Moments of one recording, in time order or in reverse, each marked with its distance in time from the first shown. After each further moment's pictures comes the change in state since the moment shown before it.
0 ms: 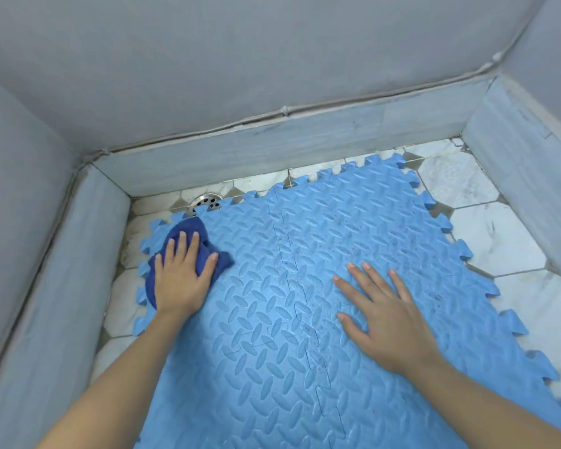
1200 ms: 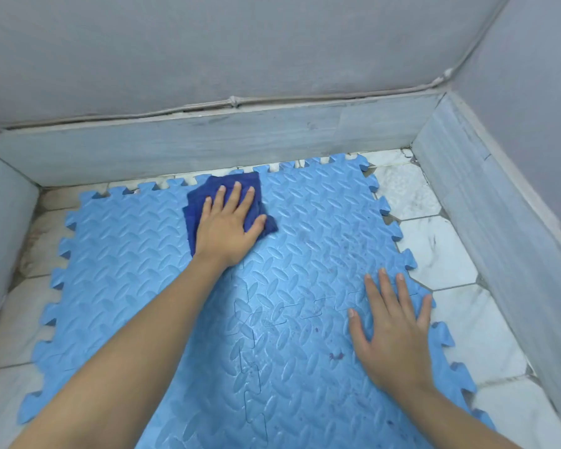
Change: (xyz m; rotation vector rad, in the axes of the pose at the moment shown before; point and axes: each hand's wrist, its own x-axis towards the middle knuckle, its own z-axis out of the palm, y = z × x) left_hand 0.064 0.184 0.013 -0.034 -0.059 0.334; right_hand -0.024 0.057 -0.010 -0.120 0.219 0.387
